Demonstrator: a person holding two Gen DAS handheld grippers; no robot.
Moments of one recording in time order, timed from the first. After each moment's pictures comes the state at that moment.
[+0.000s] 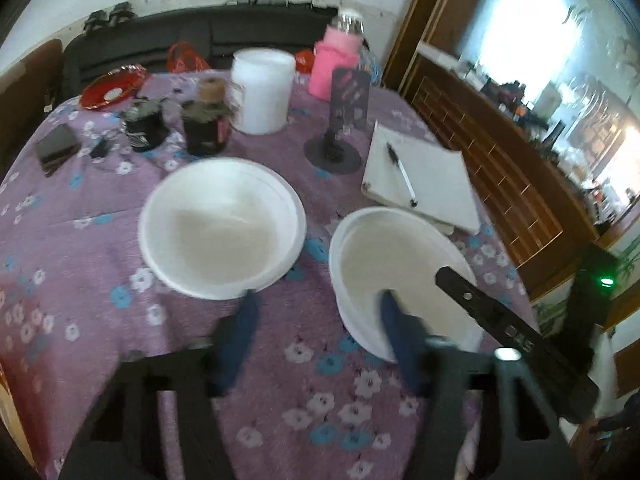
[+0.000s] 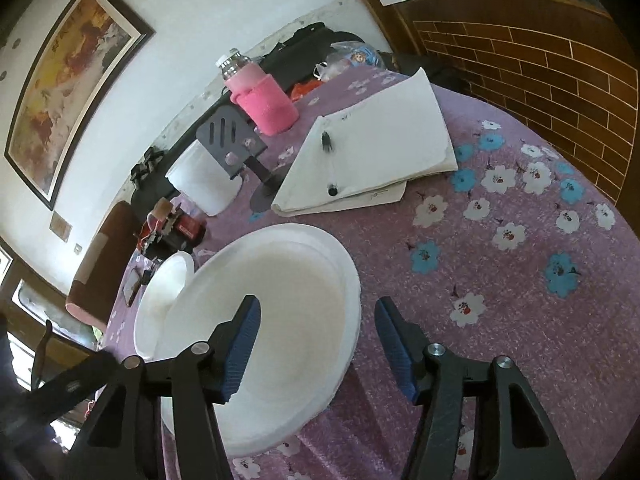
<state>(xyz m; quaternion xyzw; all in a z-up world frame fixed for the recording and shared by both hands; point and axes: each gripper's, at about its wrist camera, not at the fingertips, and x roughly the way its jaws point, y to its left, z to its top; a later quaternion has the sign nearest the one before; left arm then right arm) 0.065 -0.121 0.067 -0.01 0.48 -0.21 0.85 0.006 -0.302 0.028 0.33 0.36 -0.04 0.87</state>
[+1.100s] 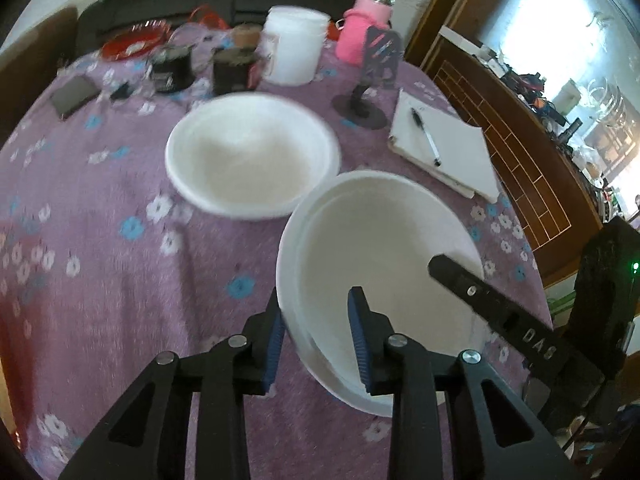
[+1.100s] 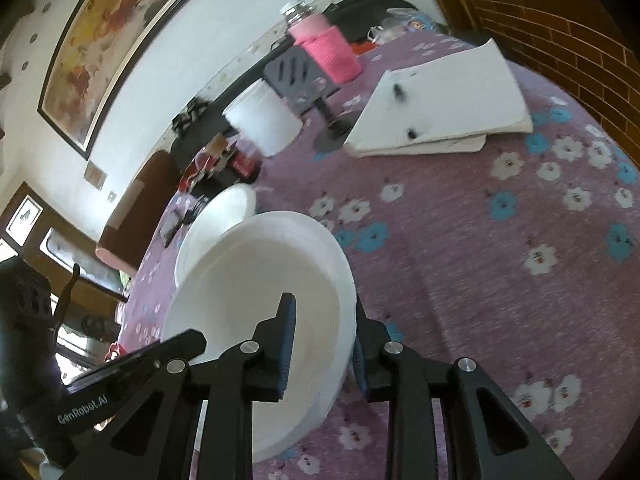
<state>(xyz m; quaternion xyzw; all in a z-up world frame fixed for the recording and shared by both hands) 0.041 -0.088 0.041 -0.04 0.52 -0.18 0.83 0.003 -0.258 0.028 0.31 0.40 0.07 0.86</state>
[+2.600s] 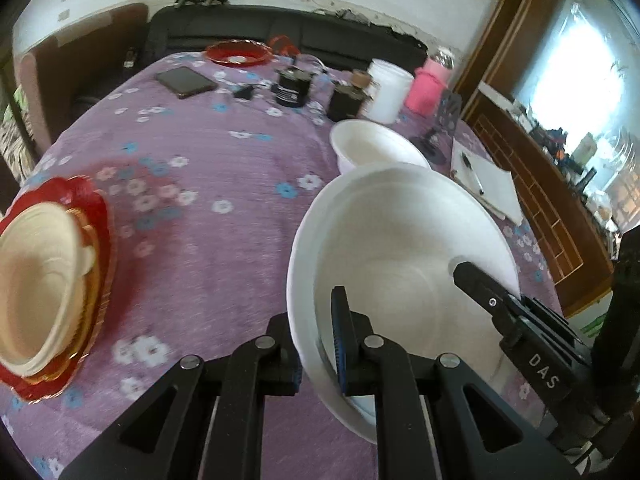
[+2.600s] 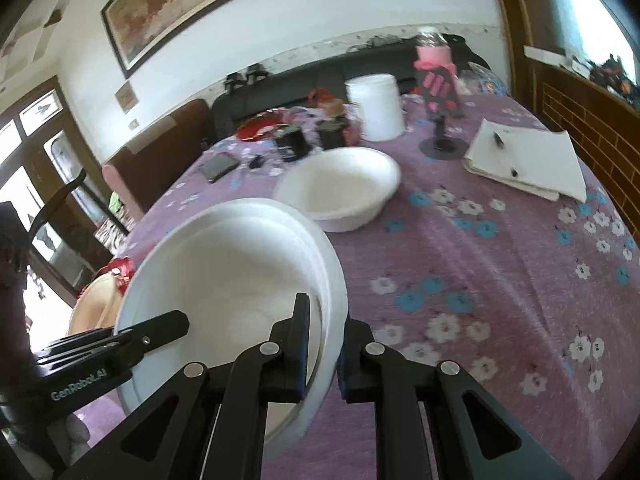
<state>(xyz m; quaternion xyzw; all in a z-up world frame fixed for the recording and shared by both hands) -0.041 0.044 0.065 -0.09 0.45 -0.11 0.88 -0.050 -0.113 0.081 0.12 0.37 0.10 0.91</state>
